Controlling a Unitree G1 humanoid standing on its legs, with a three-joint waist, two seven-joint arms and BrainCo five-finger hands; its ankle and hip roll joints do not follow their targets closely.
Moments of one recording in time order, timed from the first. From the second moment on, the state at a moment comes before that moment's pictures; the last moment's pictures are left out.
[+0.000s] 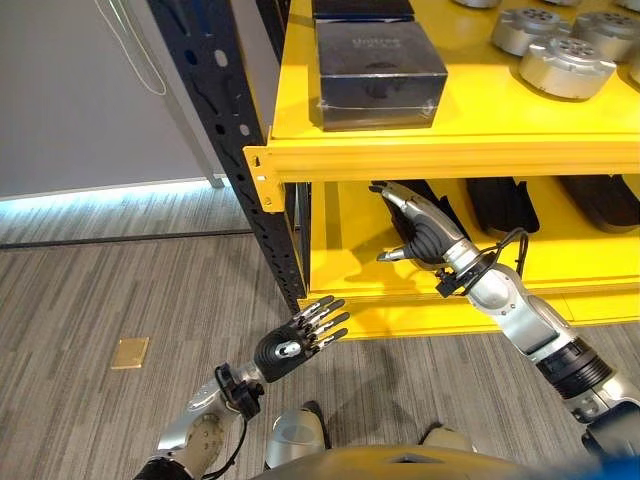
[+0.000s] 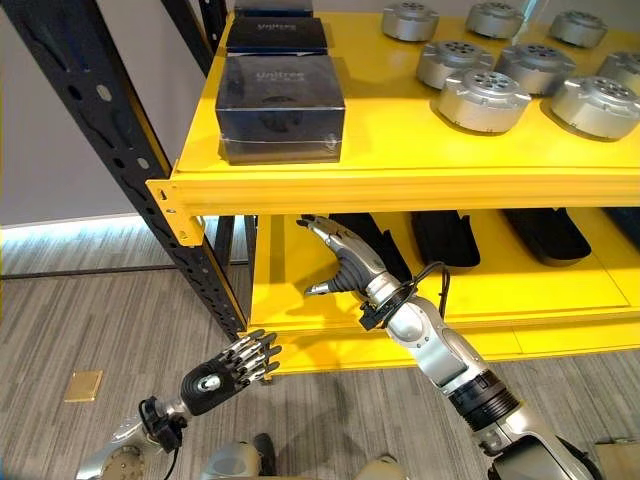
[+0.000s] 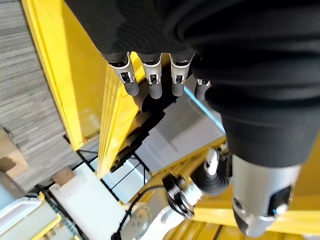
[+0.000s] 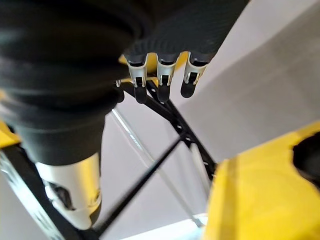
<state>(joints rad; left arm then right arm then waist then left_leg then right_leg) 0.18 0.48 -0.34 0.19 -0.98 0.00 -0.82 -0.34 -0.59 0.49 0.01 -0.34 -0.19 -0.08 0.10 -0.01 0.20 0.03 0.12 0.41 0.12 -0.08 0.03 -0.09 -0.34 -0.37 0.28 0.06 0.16</state>
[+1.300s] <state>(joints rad) 0.14 0.47 -0.25 0.21 -0.97 -0.02 -0.80 -0.37 -0.63 0.49 0.32 -0.66 -0.21 -0.16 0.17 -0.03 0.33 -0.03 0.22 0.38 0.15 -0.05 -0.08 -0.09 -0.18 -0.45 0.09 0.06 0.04</state>
